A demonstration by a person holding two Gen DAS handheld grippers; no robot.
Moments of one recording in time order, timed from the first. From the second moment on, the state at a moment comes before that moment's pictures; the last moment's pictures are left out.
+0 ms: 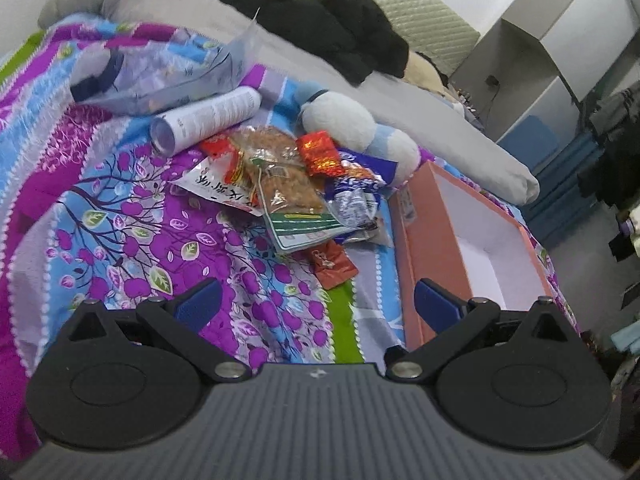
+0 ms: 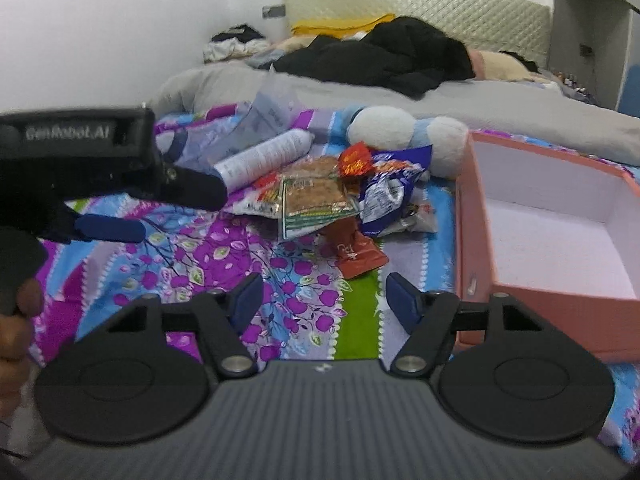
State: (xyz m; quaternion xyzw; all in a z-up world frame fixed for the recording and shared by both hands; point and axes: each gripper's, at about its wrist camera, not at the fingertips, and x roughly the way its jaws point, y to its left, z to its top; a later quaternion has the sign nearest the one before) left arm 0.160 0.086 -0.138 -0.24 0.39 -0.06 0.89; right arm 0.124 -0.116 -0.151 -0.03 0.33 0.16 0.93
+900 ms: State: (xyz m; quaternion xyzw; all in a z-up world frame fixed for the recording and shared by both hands) left arm 0.305 0.107 -0.263 -0.36 0.44 -0.10 0.81; right arm 0.290 -0.082 -0.268 -0.15 0.40 0.19 0.88
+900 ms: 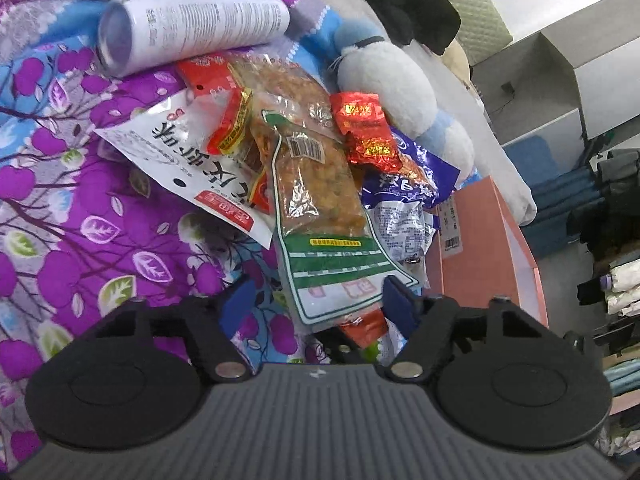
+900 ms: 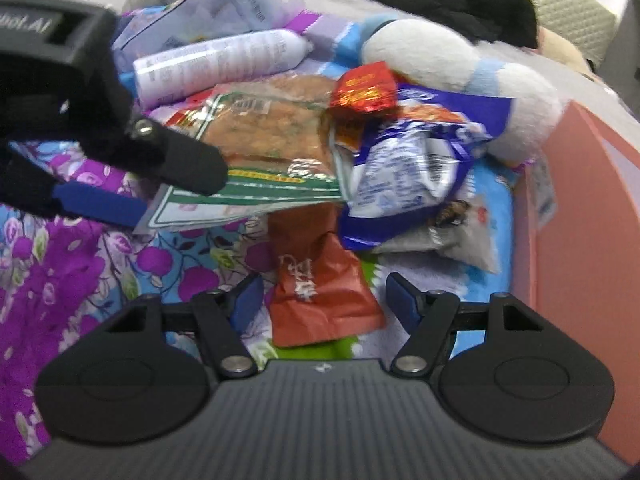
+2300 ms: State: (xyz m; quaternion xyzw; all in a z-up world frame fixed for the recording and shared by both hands) left arm 0.101 0.106 -0.245 -0.38 0.48 -0.08 0.79; right arm 0.126 -0.124 -0.238 -0.09 0.44 0.15 0.88
